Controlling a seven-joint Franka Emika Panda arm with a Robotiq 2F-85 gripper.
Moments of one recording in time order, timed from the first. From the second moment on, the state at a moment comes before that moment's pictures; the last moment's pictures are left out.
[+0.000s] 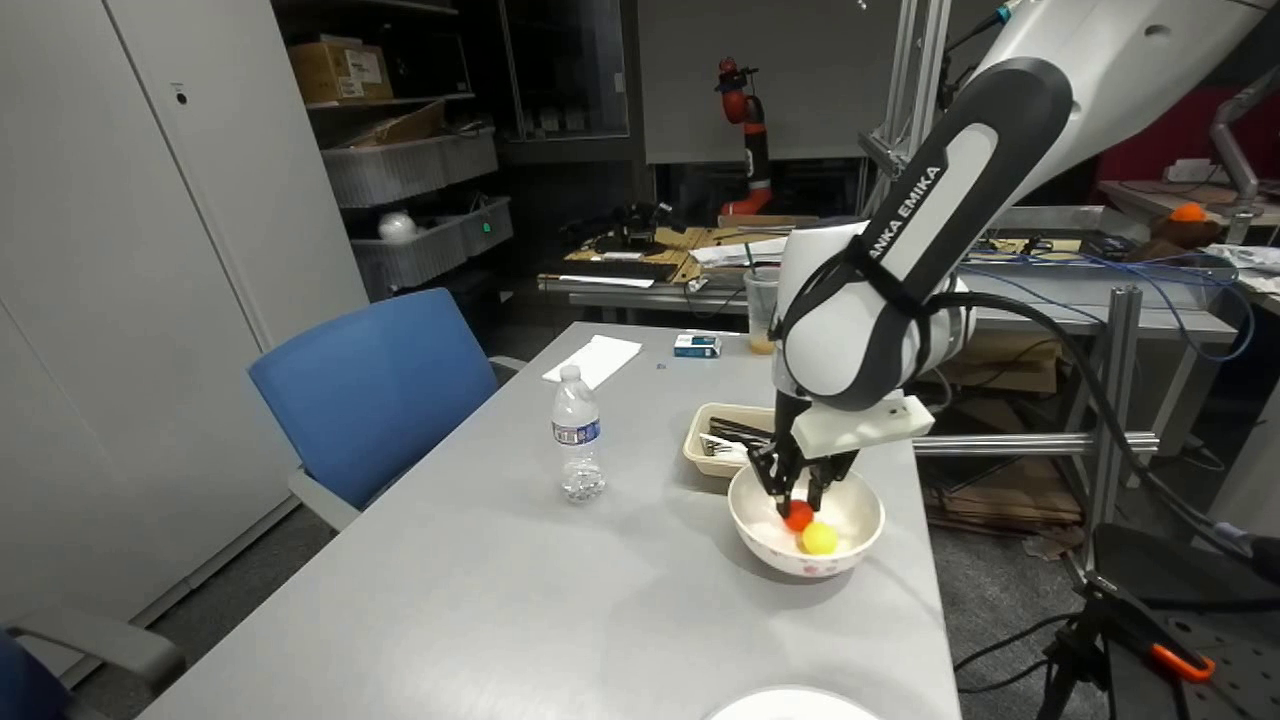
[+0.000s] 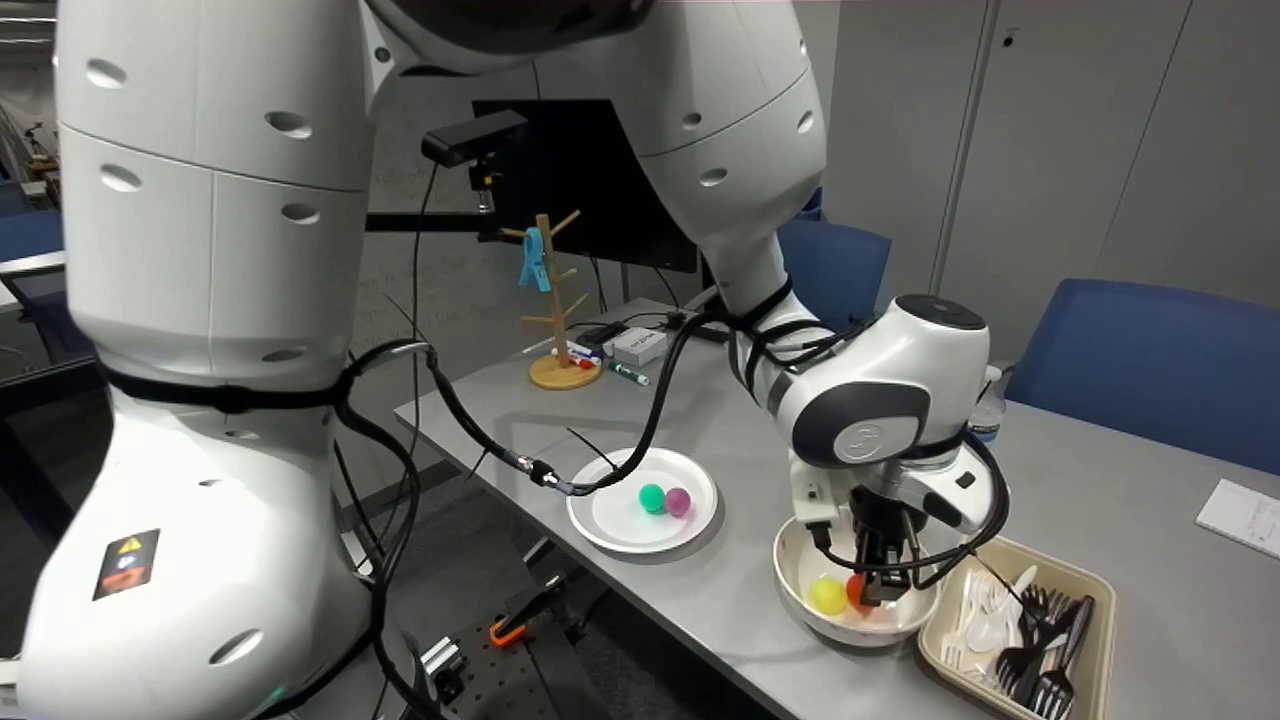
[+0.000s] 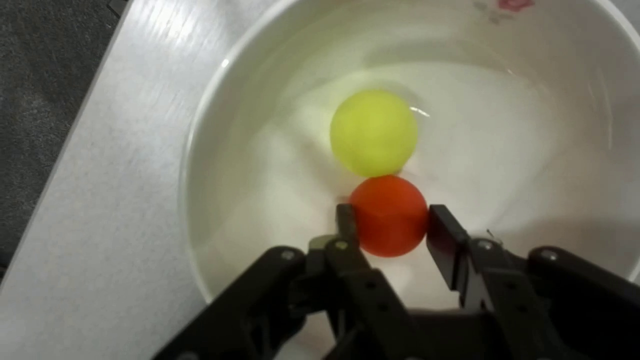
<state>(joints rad) -0.09 0.38 -0.11 -2.33 0.17 2.73 0.39</state>
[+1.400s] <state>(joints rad) 0.00 0.01 0.01 -2.49 0.24 2.51 0.21</state>
